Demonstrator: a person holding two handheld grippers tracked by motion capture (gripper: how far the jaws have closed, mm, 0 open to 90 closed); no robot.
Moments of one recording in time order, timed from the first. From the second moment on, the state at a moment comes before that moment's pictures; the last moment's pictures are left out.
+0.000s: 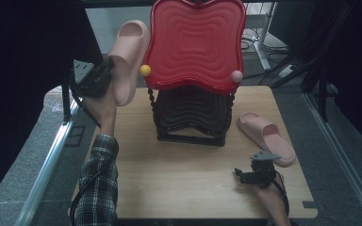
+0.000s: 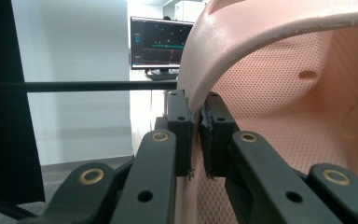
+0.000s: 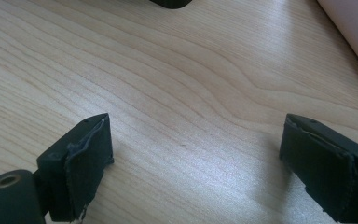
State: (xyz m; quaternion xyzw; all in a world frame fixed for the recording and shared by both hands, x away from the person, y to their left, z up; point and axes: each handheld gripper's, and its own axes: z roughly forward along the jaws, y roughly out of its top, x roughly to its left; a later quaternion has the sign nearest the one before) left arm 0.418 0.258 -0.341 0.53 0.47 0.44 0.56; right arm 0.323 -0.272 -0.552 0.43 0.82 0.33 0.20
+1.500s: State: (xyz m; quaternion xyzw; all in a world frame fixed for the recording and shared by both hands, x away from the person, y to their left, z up) left arm 0.462 0.214 -0.243 0.51 0.46 0.44 0.57; right arm 0.322 -0.272 -0.552 0.42 0.82 0.33 0.20
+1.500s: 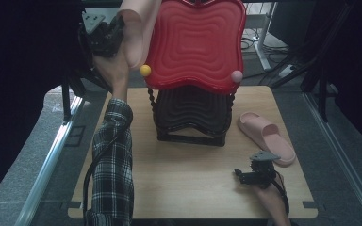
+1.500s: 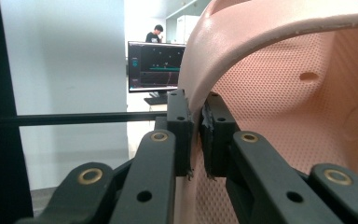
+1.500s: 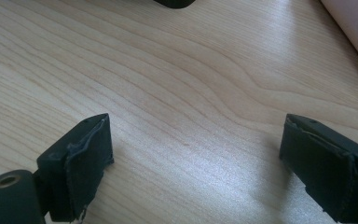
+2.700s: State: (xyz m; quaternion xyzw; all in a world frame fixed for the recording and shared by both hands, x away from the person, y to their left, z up) left arm 0.464 0.194 -0.224 0.56 0.44 0.40 0.58; right arm 0.322 -0.272 -0.552 0.42 0.82 0.34 0.20
